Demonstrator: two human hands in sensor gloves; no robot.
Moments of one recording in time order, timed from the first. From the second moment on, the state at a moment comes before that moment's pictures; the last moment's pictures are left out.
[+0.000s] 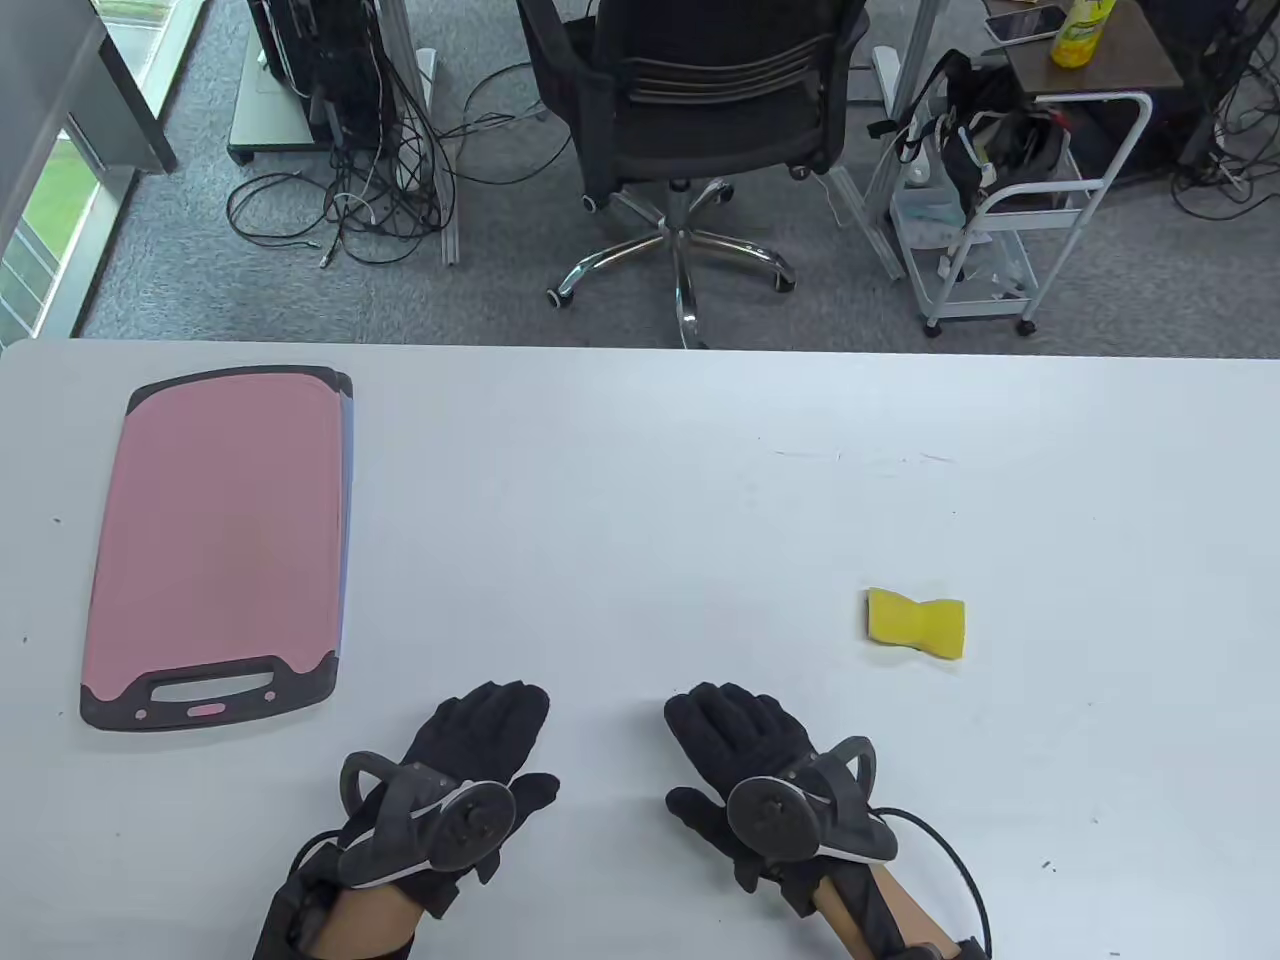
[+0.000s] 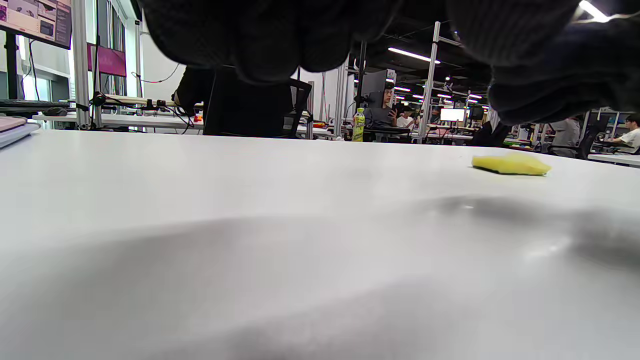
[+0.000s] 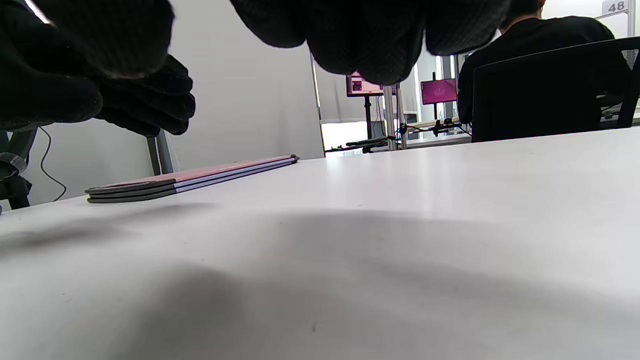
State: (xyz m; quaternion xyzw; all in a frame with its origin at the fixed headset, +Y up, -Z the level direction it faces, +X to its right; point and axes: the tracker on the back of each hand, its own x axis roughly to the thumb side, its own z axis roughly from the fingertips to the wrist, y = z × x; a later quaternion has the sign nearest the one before) left_hand -0.174 -0.728 -0.146 0.03 -0.22 0.04 0.97; right_hand 0.106 -0.742 -0.161 0.30 -0.03 0.95 0.12
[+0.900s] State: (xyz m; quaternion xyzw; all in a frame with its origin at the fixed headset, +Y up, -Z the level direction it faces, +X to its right) left_hand -0.180 -0.730 -0.156 0.01 -0.21 0.07 0.98; right_hand 0.279 -0.725 -0.278 -0.01 0.07 1.00 0.05
